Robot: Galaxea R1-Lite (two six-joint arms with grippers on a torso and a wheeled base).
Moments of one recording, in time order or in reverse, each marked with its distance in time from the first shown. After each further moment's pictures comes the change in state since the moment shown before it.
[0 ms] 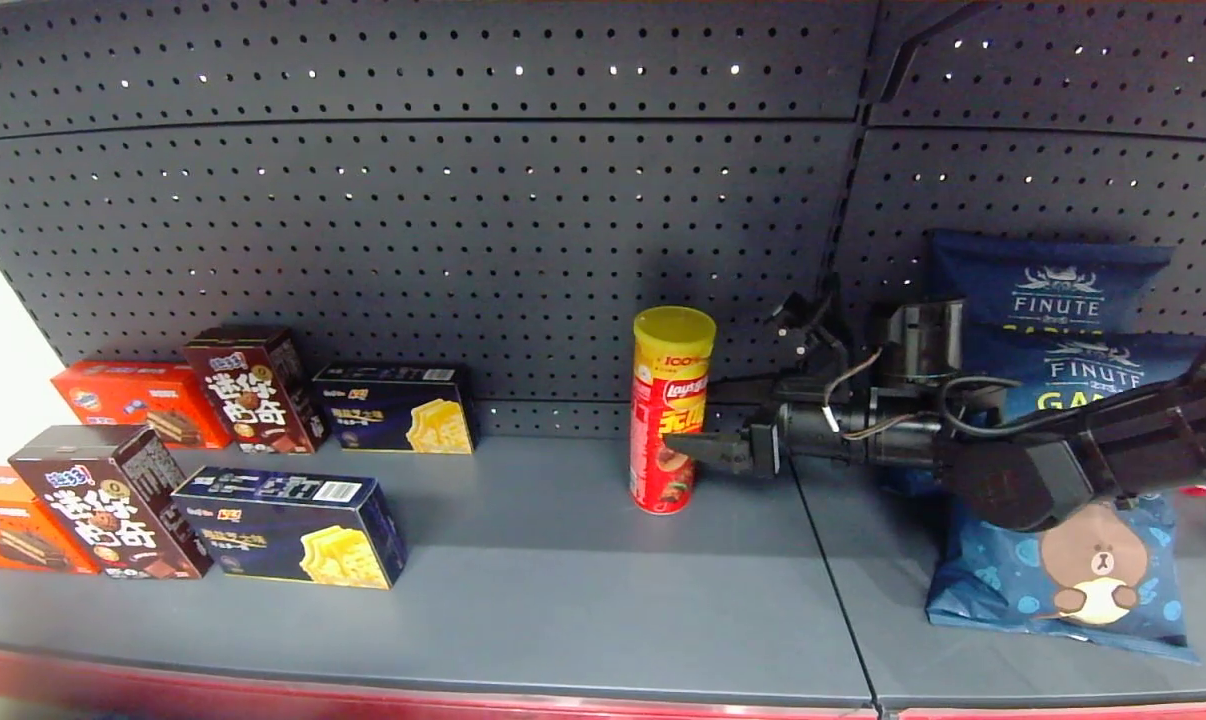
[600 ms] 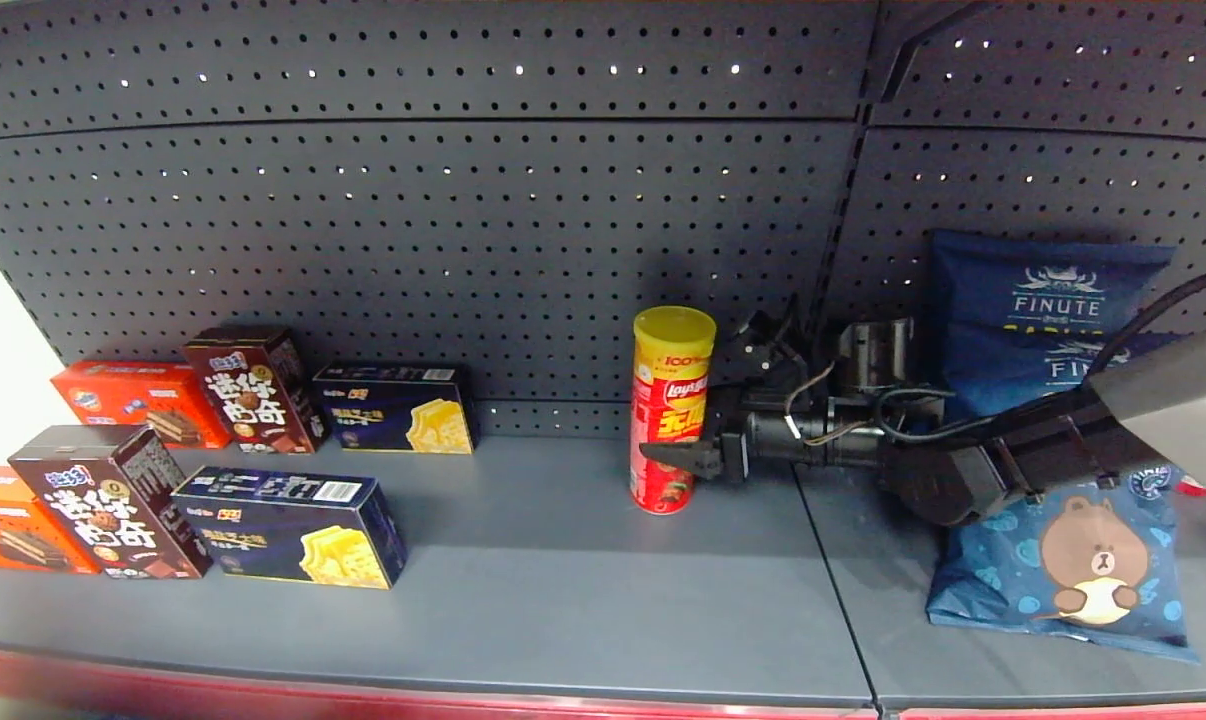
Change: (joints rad) left arm 0.000 0.000 0.000 0.000 0.000 -0.012; right arm 0.005 0.129 -0.098 -0.039 0.068 -0.004
